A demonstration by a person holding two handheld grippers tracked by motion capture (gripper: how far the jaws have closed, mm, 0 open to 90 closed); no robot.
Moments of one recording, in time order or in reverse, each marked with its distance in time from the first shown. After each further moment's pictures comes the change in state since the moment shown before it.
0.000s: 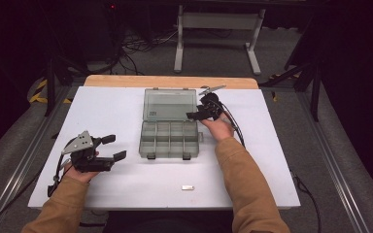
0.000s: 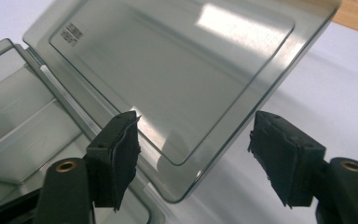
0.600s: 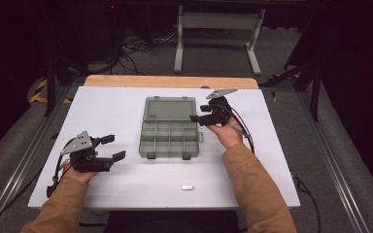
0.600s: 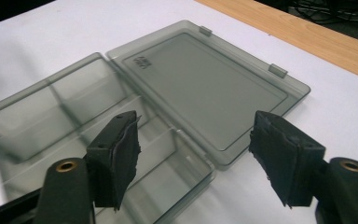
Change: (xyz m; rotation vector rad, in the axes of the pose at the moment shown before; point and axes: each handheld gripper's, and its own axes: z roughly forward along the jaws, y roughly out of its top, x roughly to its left) left arm 0.000 -0.001 -0.002 -0.003 0.005 -0.005; right arm 0.032 -0.007 -0.059 -0.104 0.045 -0.094
